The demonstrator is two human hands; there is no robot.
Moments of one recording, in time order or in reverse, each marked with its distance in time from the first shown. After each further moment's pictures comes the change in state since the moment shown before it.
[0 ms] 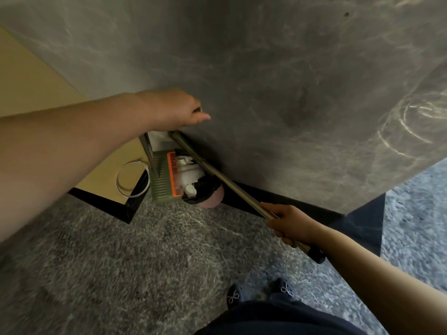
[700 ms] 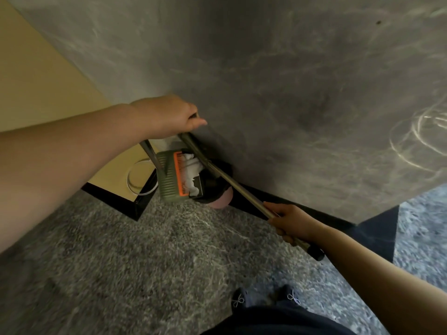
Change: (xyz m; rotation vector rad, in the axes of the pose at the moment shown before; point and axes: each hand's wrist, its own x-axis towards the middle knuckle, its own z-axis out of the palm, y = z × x) left_hand -0.044 -0.032 0.006 -0.039 0.046 -0.092; right_hand 0.021 -0.022 0.016 -0.010 -0.013 0.010
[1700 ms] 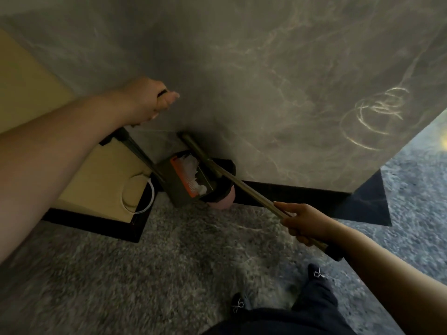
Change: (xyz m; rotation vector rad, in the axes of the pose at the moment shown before) left_hand -0.102 -0.140 0.042 -0.391 0.138 -0.010; right_hand -0.028 -0.025 0.179 0.112 0.201 0.104
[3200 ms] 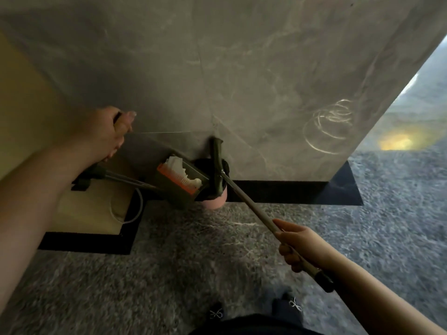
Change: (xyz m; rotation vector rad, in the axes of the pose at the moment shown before) left_hand -0.153 -0.124 0.012 -0.426 0.211 -0.017; right_hand -0.092 -0.017 0.177 0.640 0.093 0.113
